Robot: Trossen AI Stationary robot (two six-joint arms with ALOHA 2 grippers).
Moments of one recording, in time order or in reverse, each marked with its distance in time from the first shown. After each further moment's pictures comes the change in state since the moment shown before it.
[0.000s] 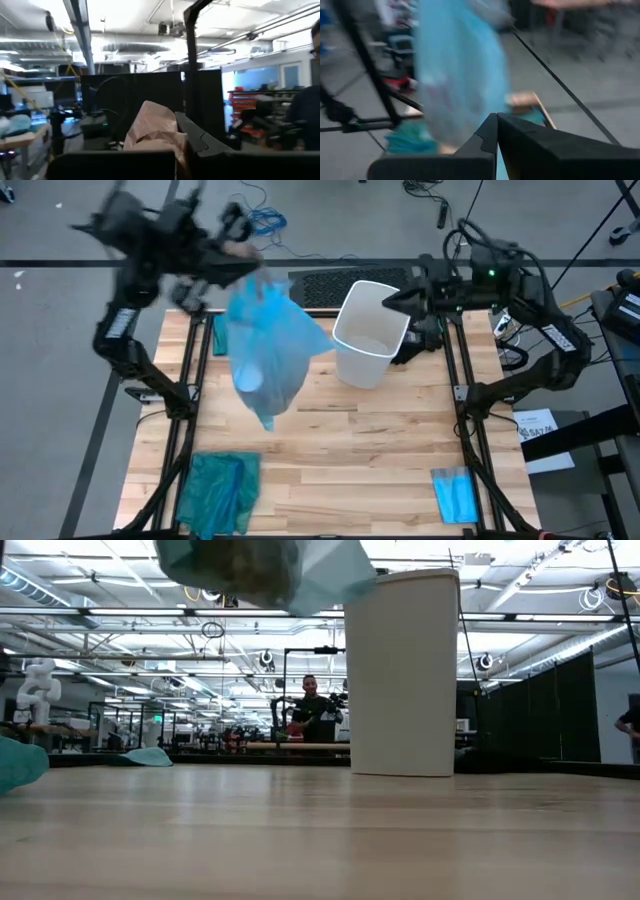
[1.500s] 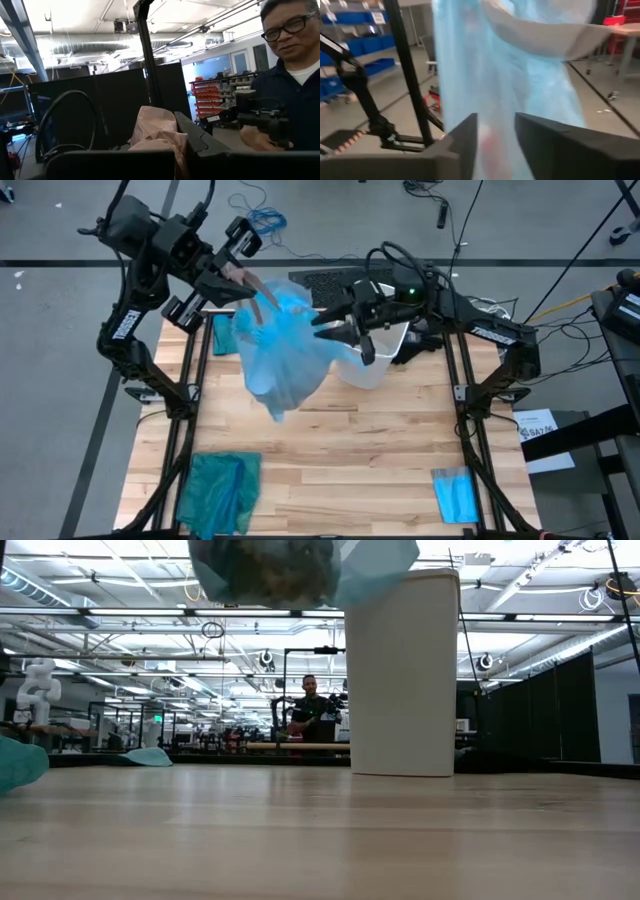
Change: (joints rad) left arm -0.005 0.015 0.000 0.054 0.220 0.018; right arm 0.128 0.289 -0.003 0.468 -0.153 0.050
